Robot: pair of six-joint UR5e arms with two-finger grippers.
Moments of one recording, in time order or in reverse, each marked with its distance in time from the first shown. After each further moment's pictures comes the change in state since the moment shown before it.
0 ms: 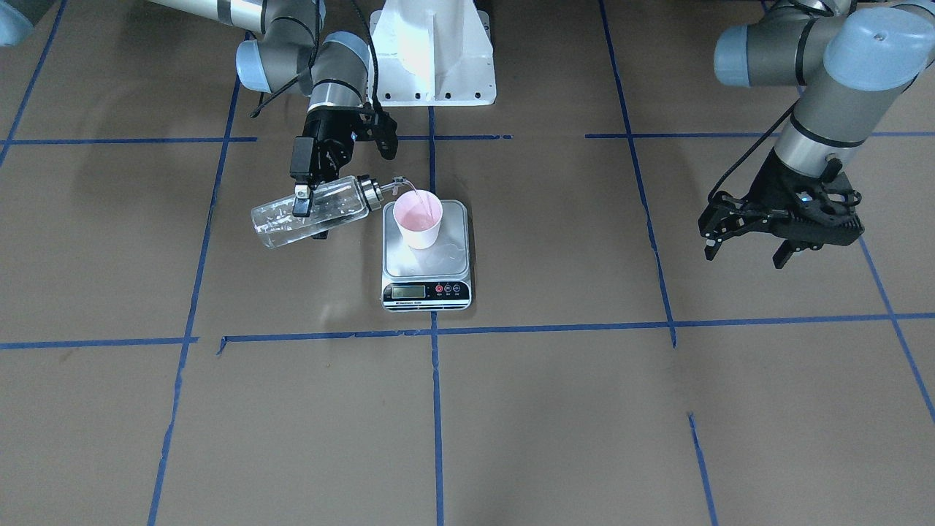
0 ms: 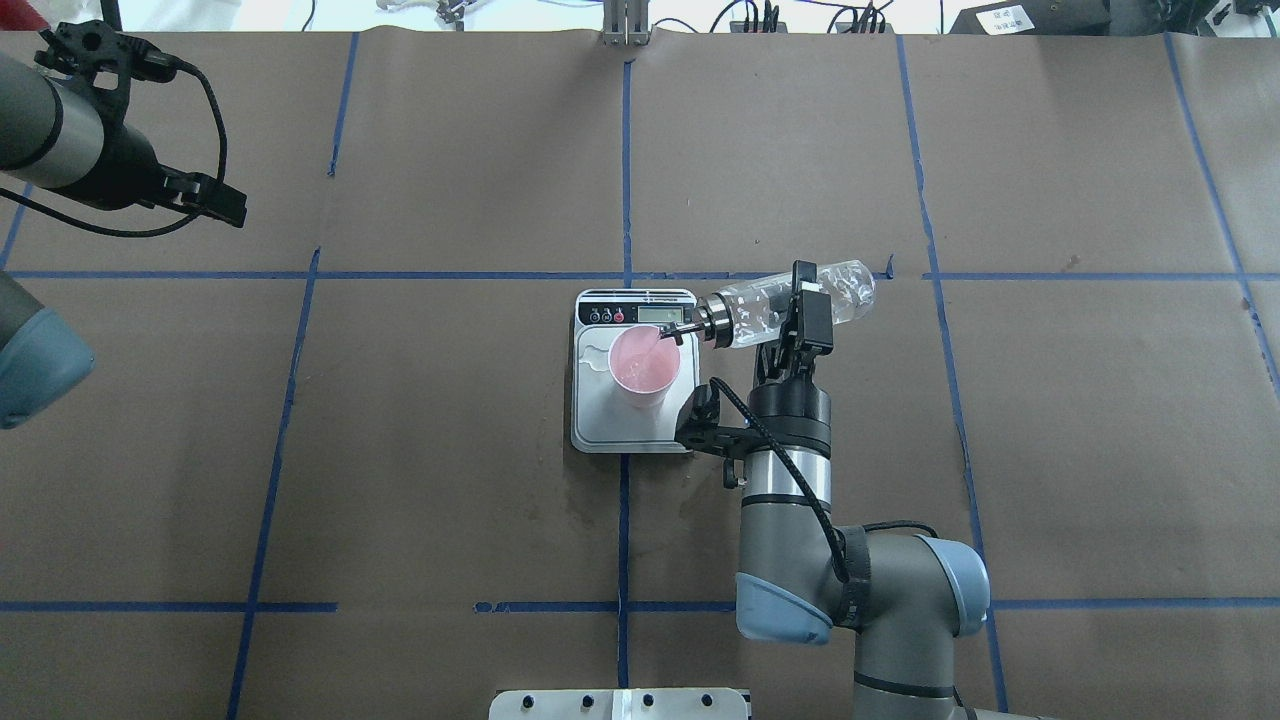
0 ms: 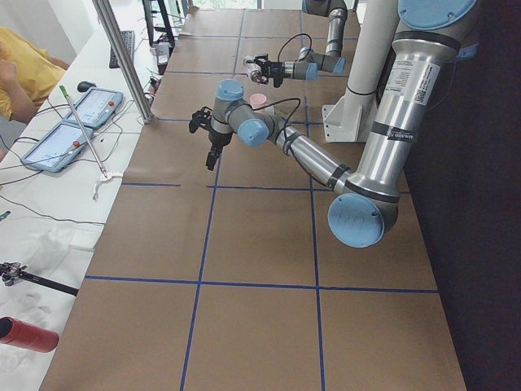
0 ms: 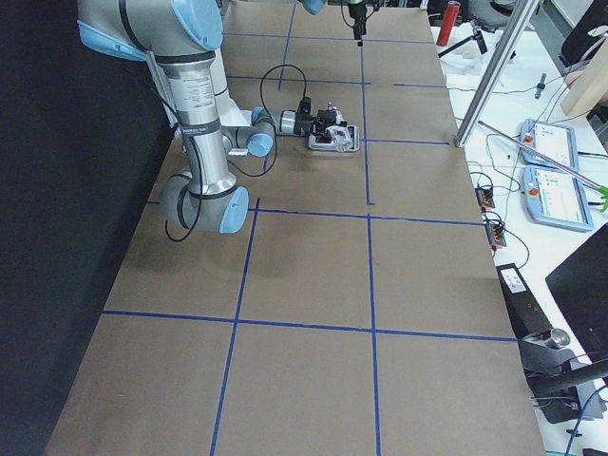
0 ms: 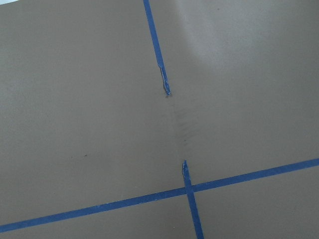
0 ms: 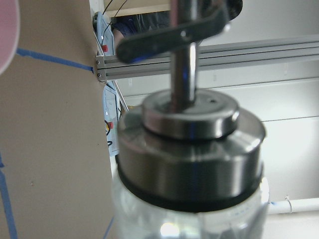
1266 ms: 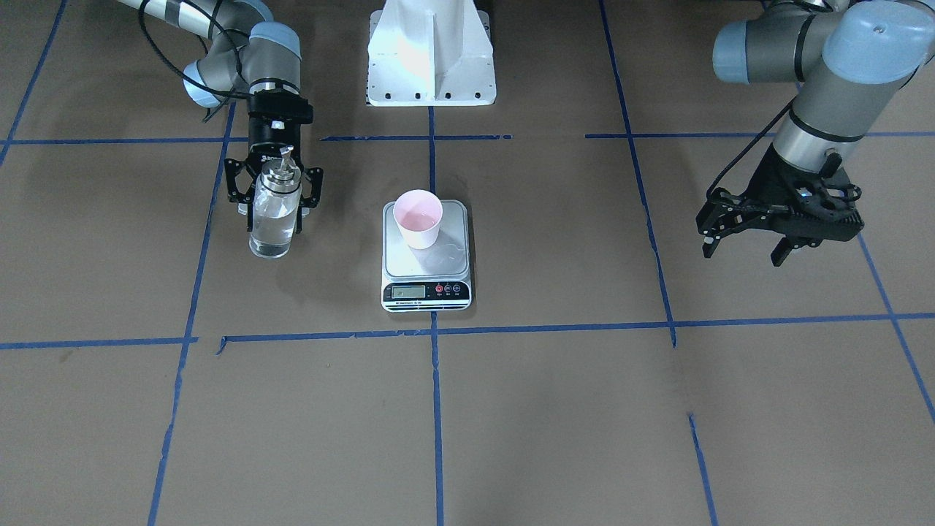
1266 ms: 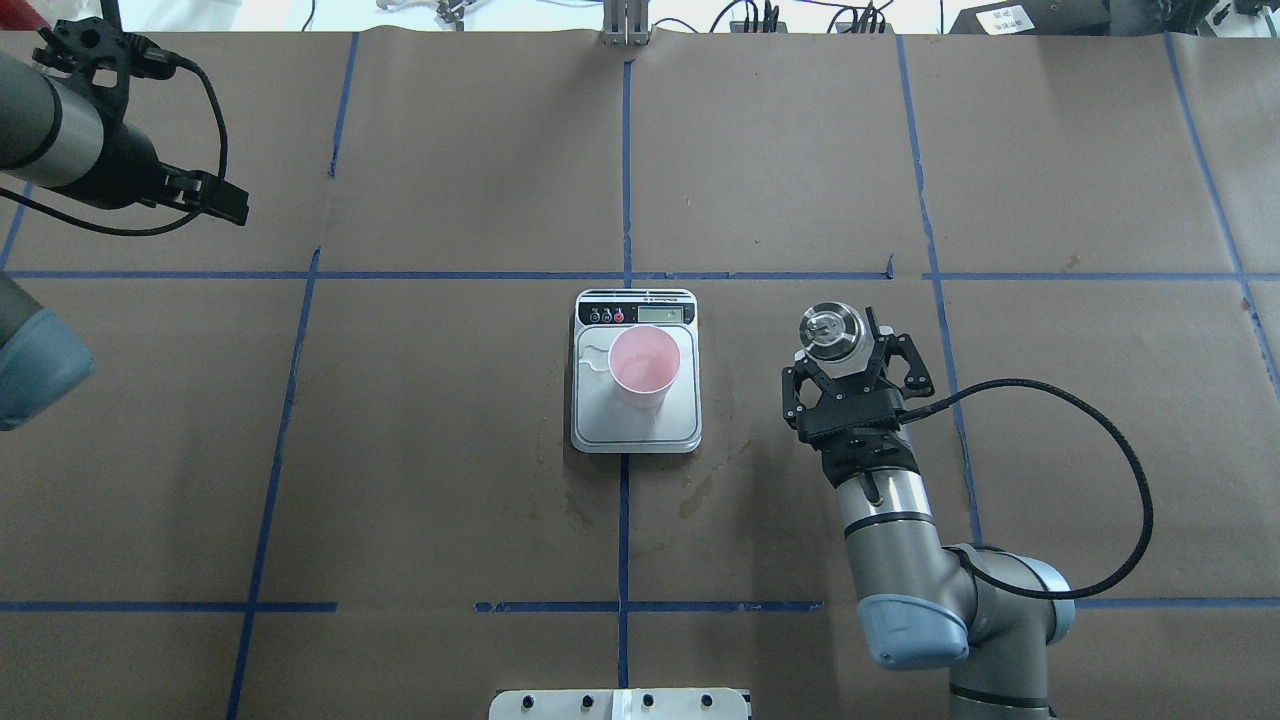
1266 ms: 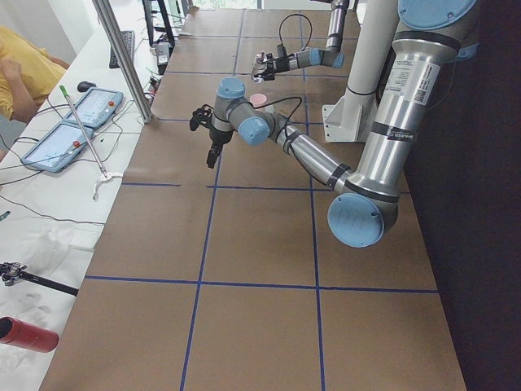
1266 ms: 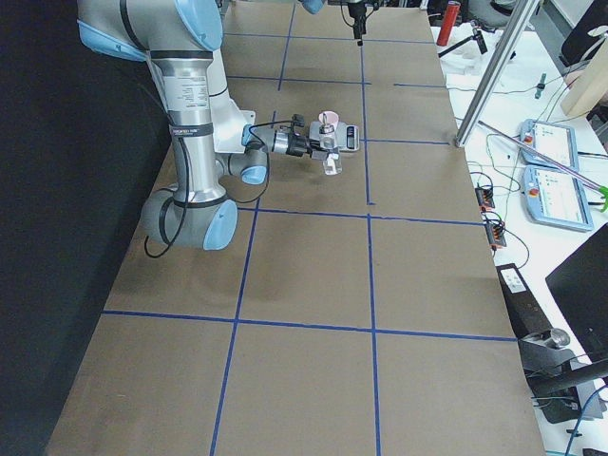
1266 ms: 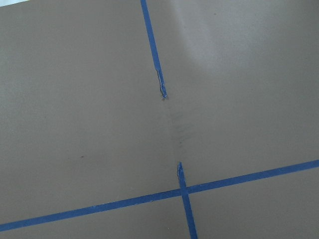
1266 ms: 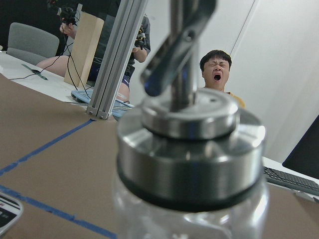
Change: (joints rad) left arm 0.001 -0.001 -0.013 0.001 0.003 -0.018; right arm -0.009 -0.220 0.004 0.580 0.211 0.677
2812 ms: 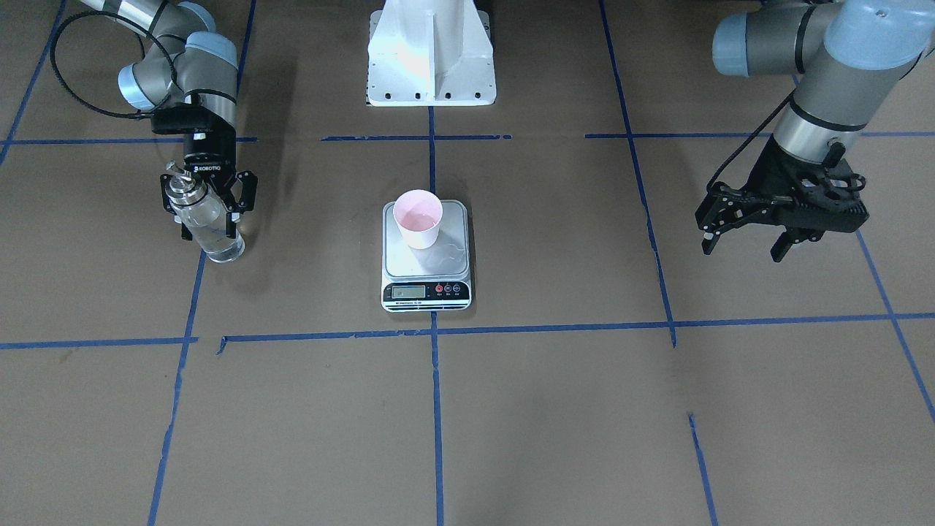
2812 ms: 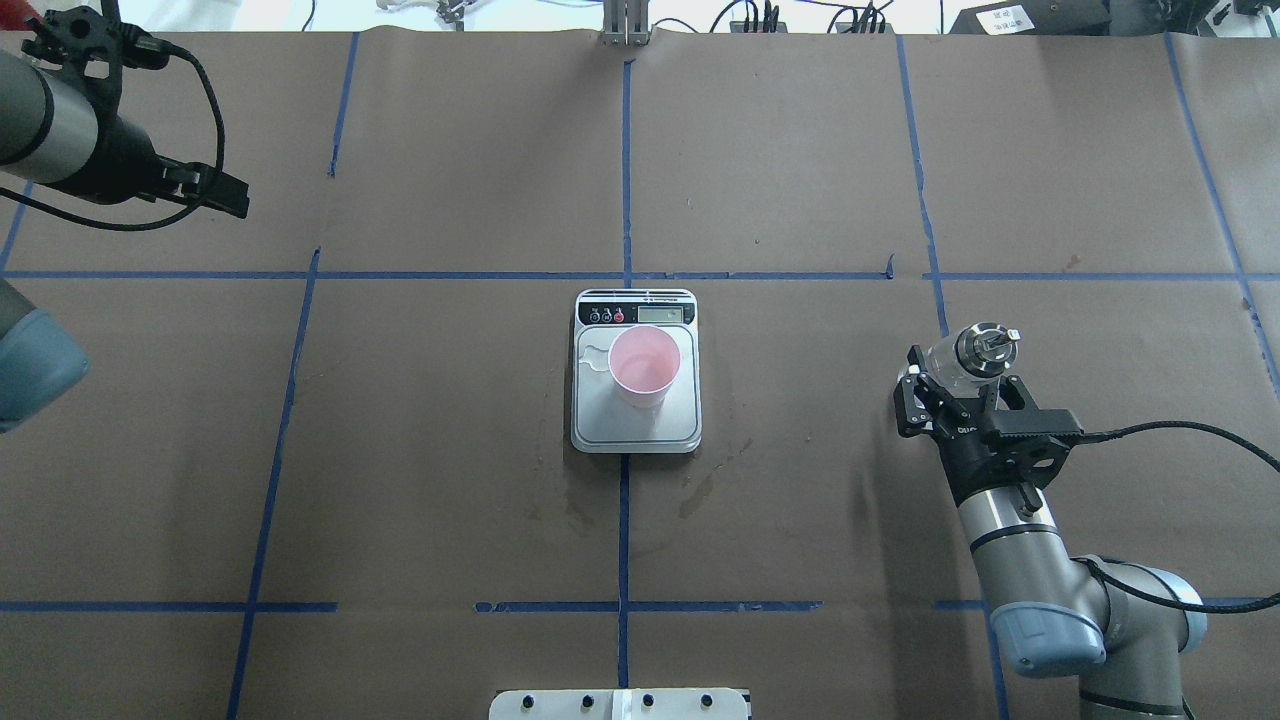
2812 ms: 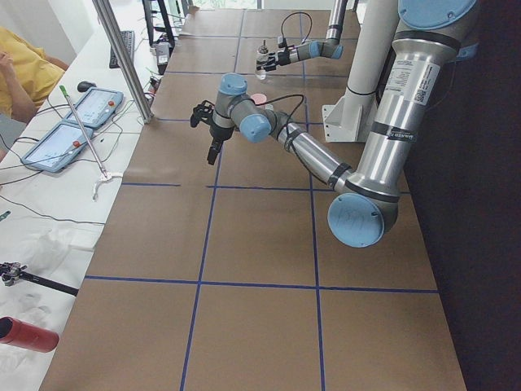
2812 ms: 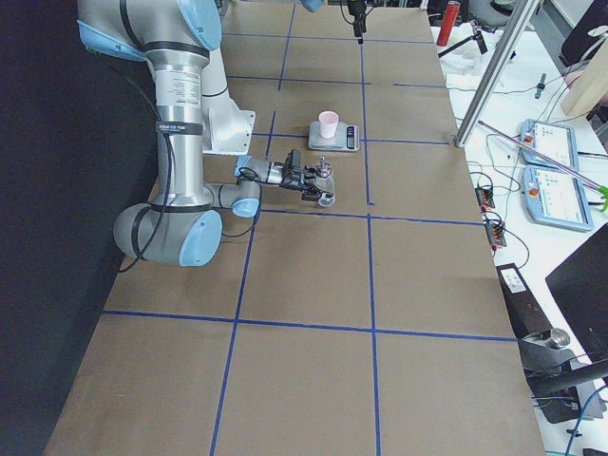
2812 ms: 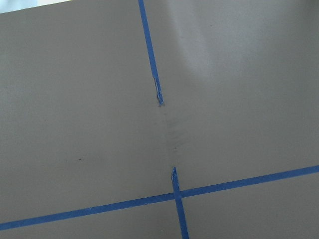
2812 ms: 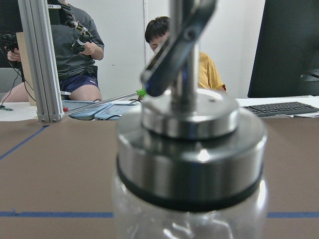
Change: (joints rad) left arm -0.001 0.000 -0.024 0.003 0.006 -0.030; right arm 0.003 -0.189 -0.013 0.121 0.052 0.397
